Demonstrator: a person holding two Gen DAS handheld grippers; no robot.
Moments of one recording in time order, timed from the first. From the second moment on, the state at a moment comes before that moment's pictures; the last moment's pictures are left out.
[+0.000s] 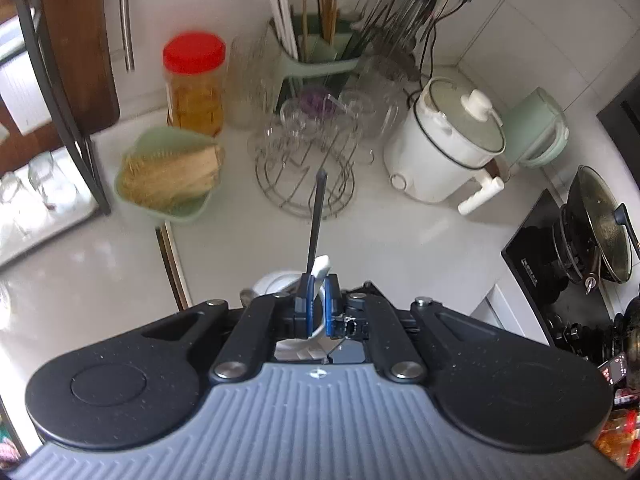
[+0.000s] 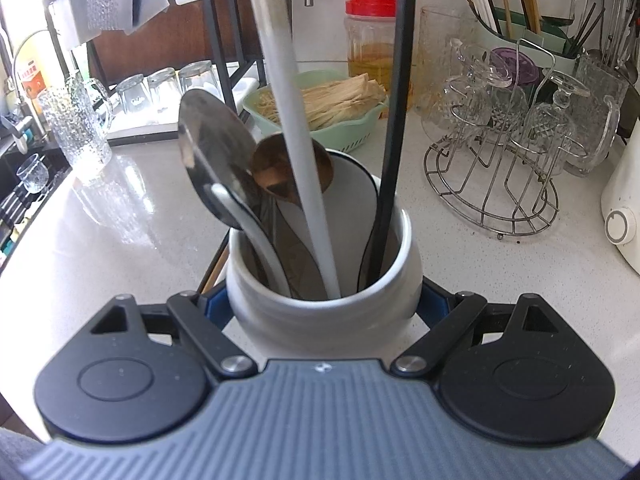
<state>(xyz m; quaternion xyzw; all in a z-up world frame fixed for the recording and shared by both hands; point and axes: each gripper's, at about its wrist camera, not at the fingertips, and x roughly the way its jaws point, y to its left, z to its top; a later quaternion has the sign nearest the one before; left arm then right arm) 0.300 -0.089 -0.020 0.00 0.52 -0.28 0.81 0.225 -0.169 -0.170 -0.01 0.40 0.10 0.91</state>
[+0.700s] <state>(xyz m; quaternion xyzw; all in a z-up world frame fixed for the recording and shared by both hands) 0.286 -0.076 -0.007 0.00 0.47 -0.26 0.84 0.223 -0.169 -0.171 0.00 0.40 0.09 0.91</state>
